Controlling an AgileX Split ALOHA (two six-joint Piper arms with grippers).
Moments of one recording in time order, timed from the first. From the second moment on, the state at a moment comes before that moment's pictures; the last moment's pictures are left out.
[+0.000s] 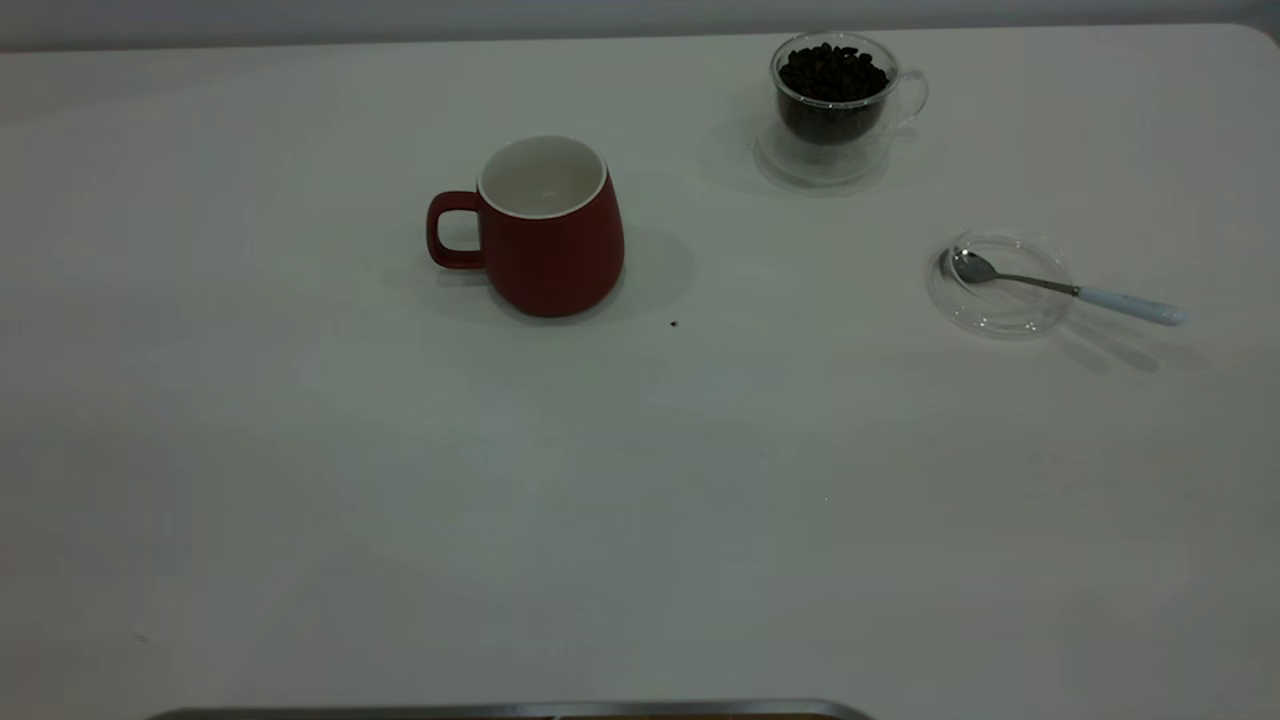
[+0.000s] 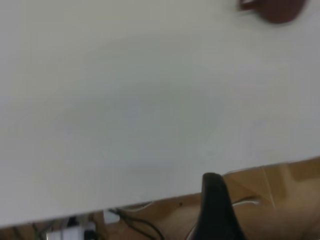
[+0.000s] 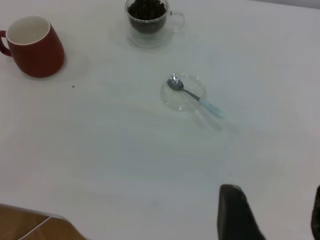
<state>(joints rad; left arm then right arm) -0.24 0.24 -0.62 0.08 1.17 -0.08 0.05 -0.02 -0.47 0.03 1.12 -0.05</state>
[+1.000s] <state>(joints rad) 0.05 -0.02 -0.49 0.08 1.14 -0.08 0.05 -0.02 -0.47 0.03 1.12 -0.05</state>
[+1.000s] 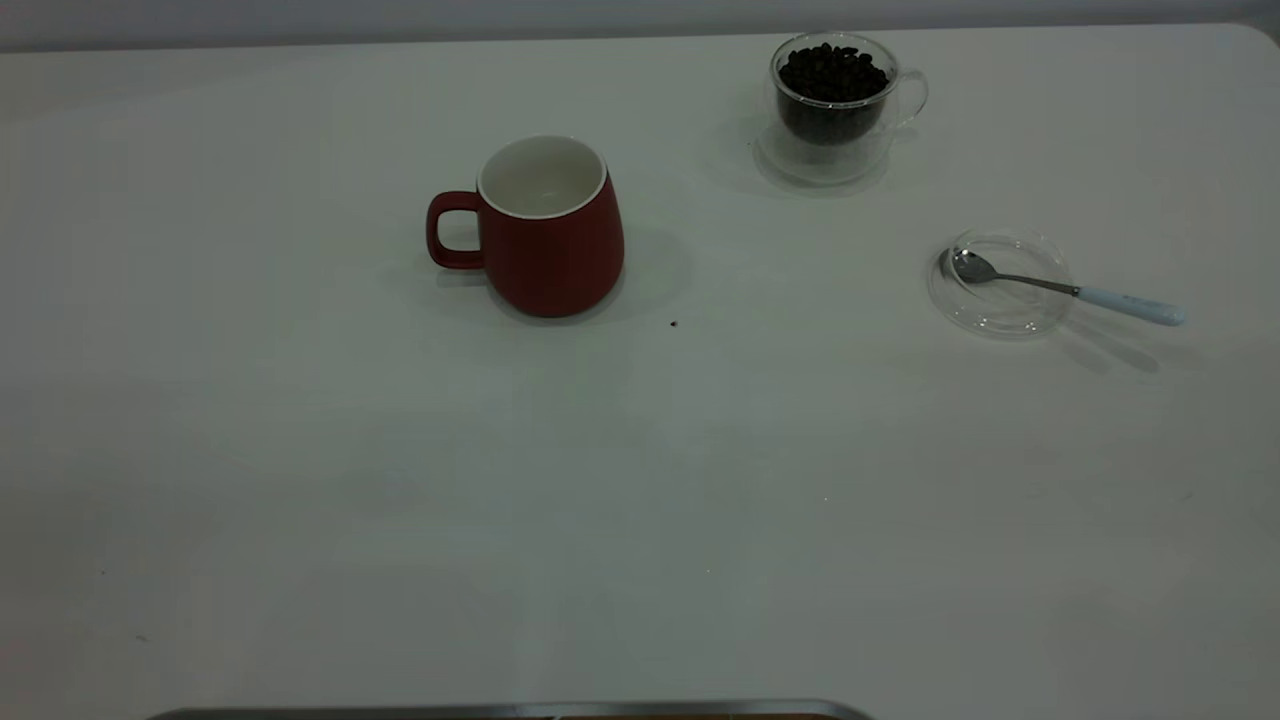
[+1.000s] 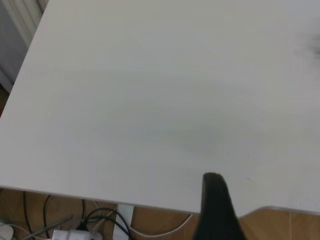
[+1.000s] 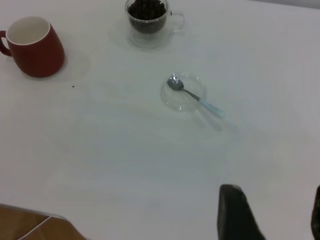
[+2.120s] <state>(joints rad) 0.05 -0.02 -0.49 0.08 1.14 -0.08 0.05 -0.02 -0.47 0.03 1.12 -0.04</state>
